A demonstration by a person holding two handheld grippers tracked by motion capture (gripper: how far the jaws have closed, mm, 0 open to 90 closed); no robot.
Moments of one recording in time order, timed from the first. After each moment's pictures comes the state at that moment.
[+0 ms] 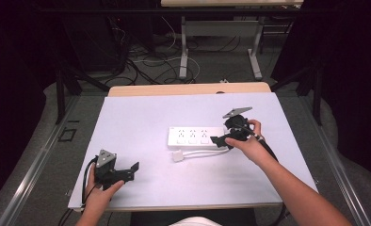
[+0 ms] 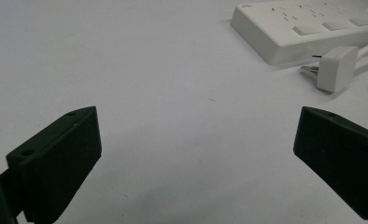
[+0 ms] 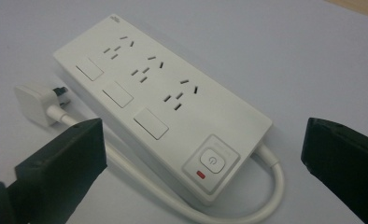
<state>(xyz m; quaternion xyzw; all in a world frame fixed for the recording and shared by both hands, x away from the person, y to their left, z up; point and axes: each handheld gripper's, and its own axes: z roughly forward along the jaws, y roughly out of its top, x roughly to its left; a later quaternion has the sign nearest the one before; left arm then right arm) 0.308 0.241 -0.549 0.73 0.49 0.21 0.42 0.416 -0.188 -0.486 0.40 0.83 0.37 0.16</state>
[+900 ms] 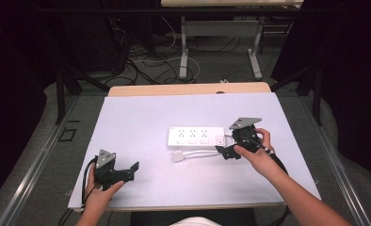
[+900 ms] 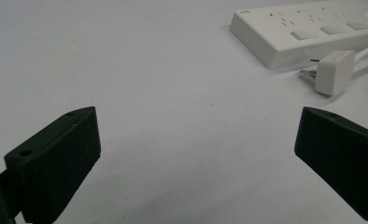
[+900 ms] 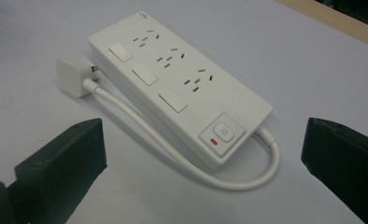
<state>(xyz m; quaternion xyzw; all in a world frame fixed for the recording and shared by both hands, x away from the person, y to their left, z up) 0.306 0.240 -0.547 0.73 0.49 0.22 0.43 0.370 -0.203 -0.476 0.36 0.83 0.37 0.19</state>
